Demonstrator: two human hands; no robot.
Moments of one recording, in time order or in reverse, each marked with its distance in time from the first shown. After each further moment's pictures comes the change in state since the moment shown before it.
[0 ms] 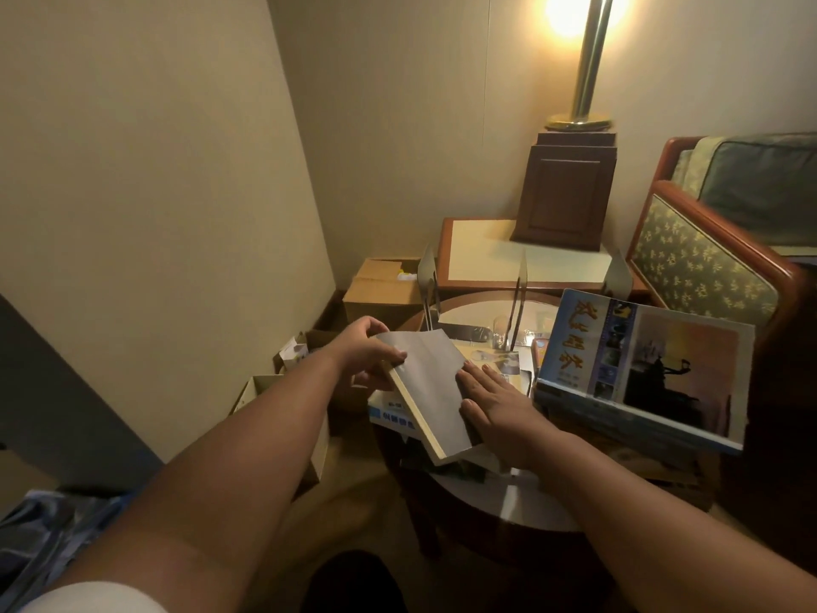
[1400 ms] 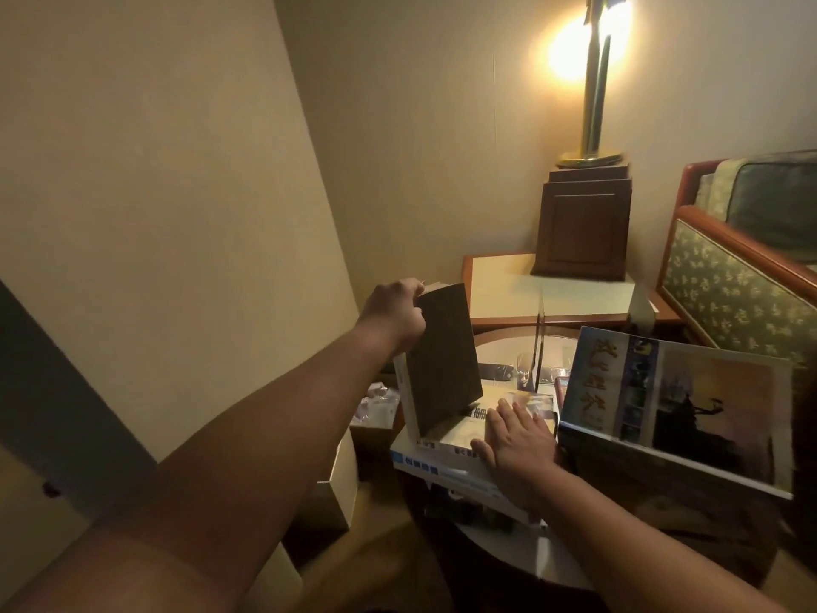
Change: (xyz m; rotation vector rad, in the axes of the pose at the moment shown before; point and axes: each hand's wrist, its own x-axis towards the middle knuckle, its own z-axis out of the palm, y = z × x) left_hand -0.002 0.109 0.002 0.793 0.483 0.494; right_hand 0.026 -0.009 0.015 -0.215 0.149 0.165
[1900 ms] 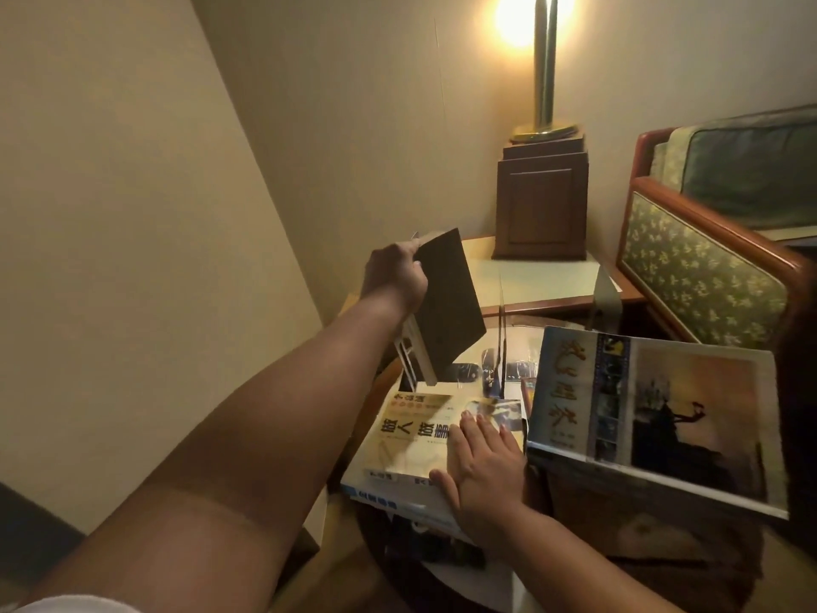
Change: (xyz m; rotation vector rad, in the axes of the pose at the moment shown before) left_hand 0.102 0.047 0.068 -0.096 0.155 0.124; right_hand 0.006 0.003 0.029 0.034 0.145 -0.002
